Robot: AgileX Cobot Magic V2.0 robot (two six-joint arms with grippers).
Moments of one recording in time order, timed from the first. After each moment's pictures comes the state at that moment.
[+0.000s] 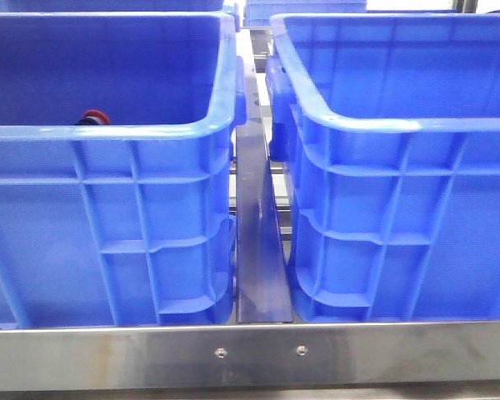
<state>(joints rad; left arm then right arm) -0.03 -0.01 -0.03 0.00 0.06 0.04 0.04 -0.01 0.03 0.14 0.01 -0.09</state>
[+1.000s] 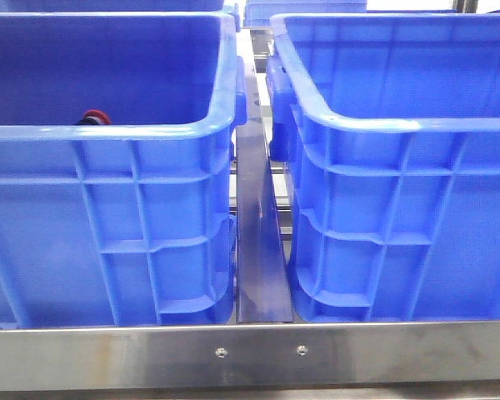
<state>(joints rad) -0.03 0.79 -0.90 -0.04 0.70 0.04 0.04 -0.01 0.03 0.14 0.01 -0.09</state>
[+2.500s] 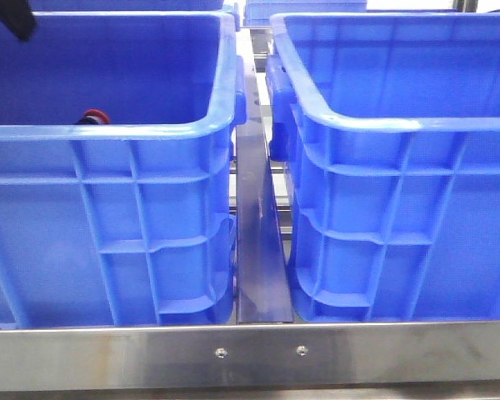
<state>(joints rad) -0.19 1.45 -1.27 -0.06 0.71 0.04 0.04 -0.01 0.03 0.14 0.01 -0.09</state>
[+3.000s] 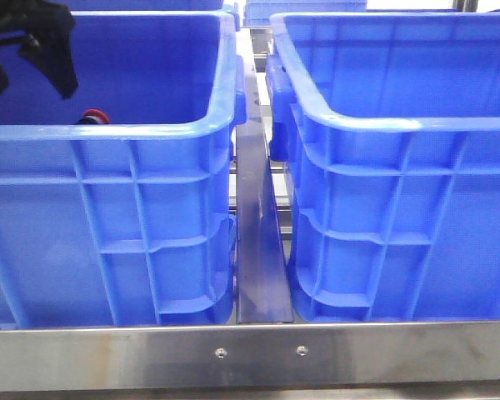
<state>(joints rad) -0.19 1.68 -1.38 -0.06 0.72 0.04 0.04 -0.01 0.03 0.14 0.01 -0.09</state>
